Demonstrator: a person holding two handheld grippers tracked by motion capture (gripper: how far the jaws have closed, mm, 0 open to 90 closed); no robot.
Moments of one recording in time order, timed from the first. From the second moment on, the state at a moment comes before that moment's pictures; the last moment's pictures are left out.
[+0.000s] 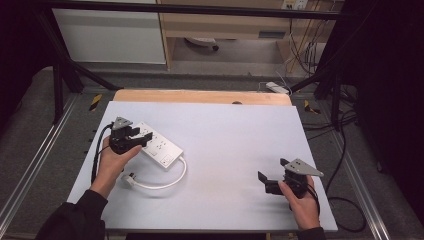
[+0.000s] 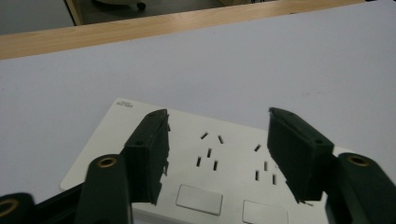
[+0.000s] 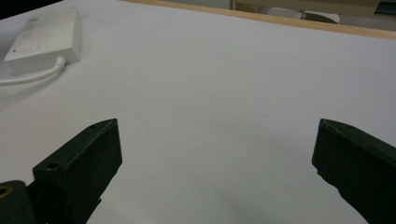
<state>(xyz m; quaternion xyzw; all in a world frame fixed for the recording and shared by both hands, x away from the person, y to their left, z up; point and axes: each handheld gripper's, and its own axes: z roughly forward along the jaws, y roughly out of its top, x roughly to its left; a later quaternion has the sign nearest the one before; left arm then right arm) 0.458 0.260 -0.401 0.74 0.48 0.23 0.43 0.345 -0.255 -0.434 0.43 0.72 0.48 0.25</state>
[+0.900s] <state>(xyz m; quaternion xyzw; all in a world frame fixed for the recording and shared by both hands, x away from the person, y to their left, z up) 0.444 0.255 -0.378 0.72 0.48 0.22 0.46 0.346 -0.255 -0.434 0.43 0.72 0.48 0.25</state>
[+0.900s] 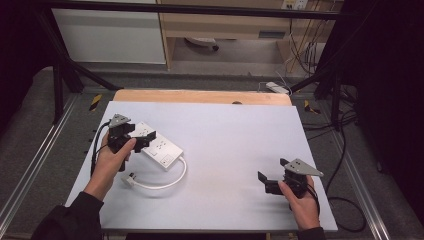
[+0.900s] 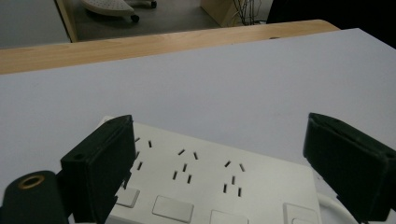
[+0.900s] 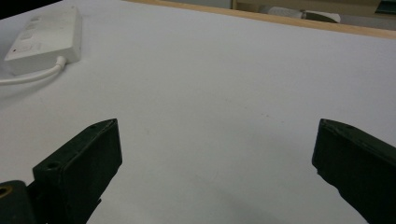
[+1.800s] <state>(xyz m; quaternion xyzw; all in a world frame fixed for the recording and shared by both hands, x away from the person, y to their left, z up) 0.387 0.278 -0.355 0.72 0.46 0.23 0.47 0.346 -0.253 -0.434 0.43 0.72 0.47 0.25</state>
